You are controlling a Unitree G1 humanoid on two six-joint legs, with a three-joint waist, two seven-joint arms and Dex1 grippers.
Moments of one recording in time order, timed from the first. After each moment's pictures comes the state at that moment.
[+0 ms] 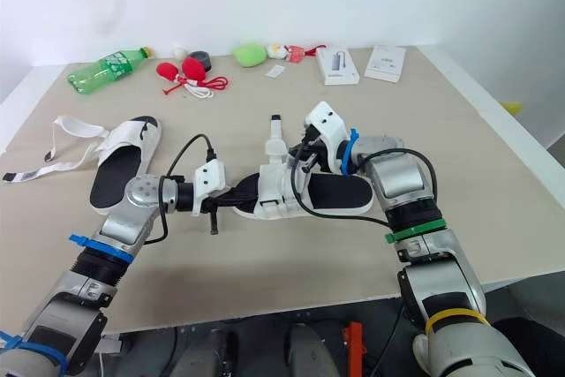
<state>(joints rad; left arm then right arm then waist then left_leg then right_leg) -0.60 0.42 -0.24 0.30 -0.10 0.03 -1.10 -0.93 -0.46 0.18 0.45 0.16 0.54 0.85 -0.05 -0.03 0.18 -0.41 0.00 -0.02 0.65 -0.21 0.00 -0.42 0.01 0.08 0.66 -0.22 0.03</state>
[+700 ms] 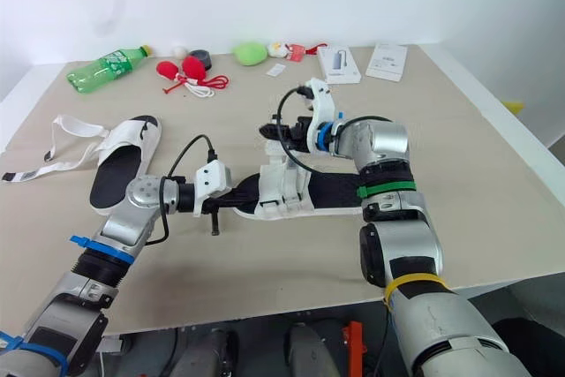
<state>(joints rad) -0.60 0.41 -0.24 0.29 -0.10 0.03 -1.10 -1.15 -0.28 -0.09 0.76 0.34 0.90 0.64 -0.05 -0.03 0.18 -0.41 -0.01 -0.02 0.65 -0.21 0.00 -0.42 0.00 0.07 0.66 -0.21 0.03</state>
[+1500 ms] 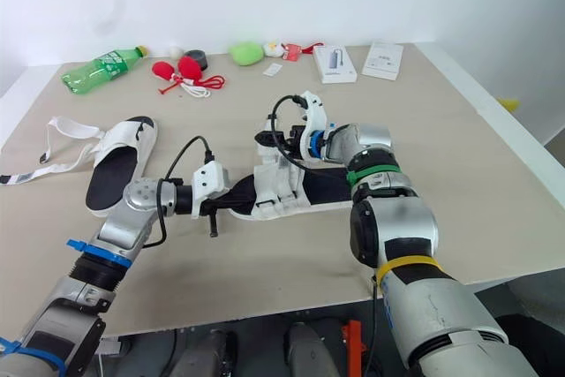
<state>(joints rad) -0.57 0.42 -0.23 0.24 -0.10 0.05 -1.08 -1.32 -0.22 -0.19 1.17 0.29 0.78 0.73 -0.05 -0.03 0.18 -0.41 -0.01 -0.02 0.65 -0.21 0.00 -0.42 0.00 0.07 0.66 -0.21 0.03</state>
